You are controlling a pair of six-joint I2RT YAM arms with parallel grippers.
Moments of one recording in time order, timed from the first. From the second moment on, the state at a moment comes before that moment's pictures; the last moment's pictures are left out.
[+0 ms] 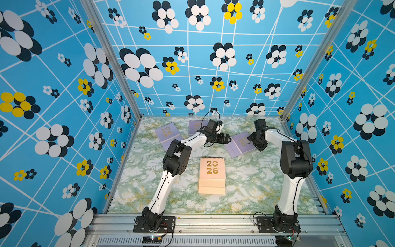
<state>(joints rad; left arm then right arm) -0.56 2.43 1.92 -0.26 0.44 -0.39 0.07 2.08 1.50 -0.60 0.11 0.94</state>
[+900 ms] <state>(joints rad) -0.61 2.42 1.88 -0.22 0.48 -0.43 0.07 2.34 1.91 -0.66 -0.03 0.81</state>
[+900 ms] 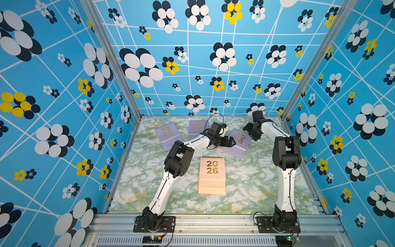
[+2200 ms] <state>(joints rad) -0.65 2.48 2.08 -0.44 0.38 -0.37 0.06 2.22 1.74 -0.79 -0.15 0.56</state>
